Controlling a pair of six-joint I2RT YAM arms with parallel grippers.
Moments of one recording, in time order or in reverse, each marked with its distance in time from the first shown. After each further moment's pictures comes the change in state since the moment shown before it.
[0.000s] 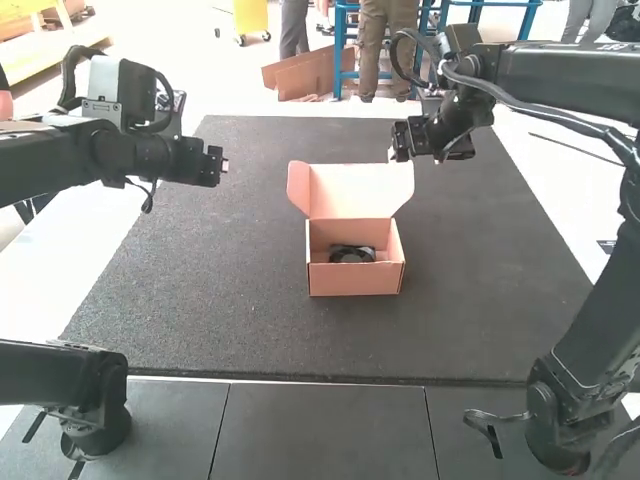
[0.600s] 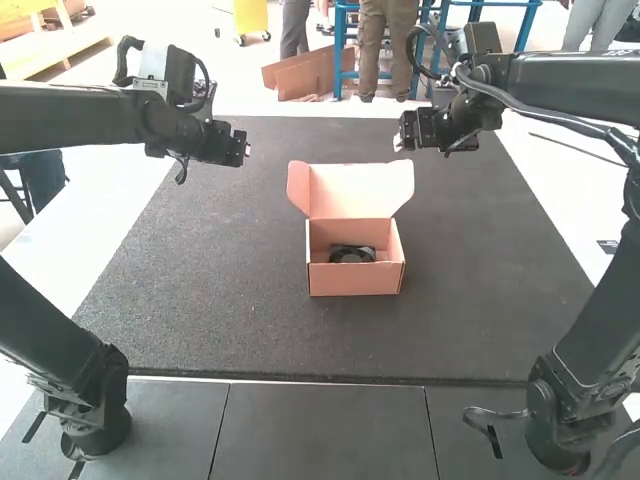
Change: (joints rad) left arm -0.011 0.341 0.231 0.058 -0.009 0.000; right arm -0.067 0.007 -0.039 0.169 -0.067 -0.014
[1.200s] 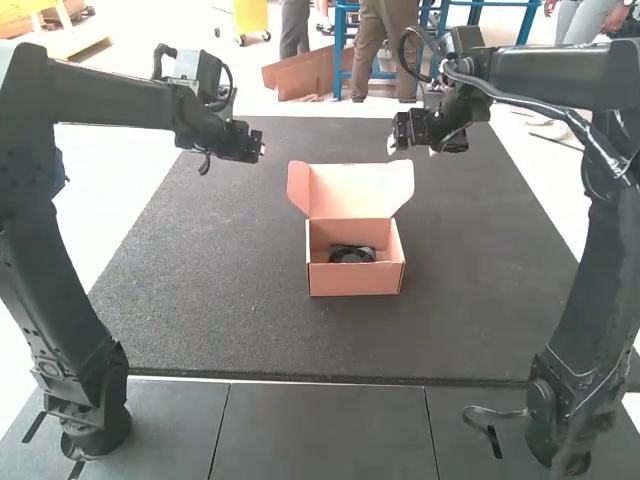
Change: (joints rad) left arm 0.000 0.262 0.190 0.019 0.000 0.000; right arm -0.013 0.170 0.182 -0.116 -0.056 0.007
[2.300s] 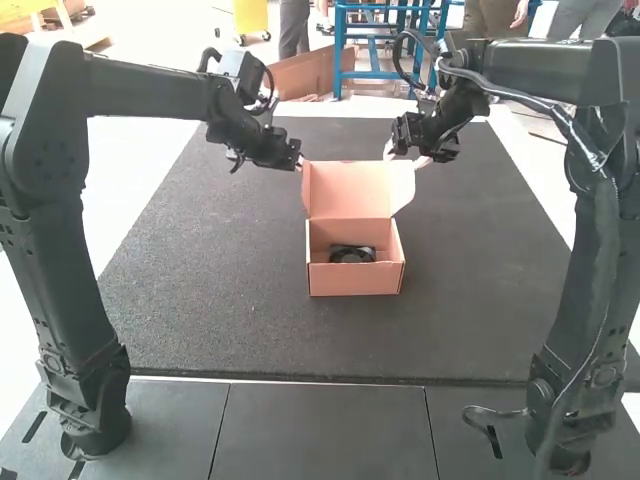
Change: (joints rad) left arm -0.138 0.091 0.142 -0.200 0.107 -0.064; right arm -0.003 0.066 0.105 -0.192 -0.138 0.039
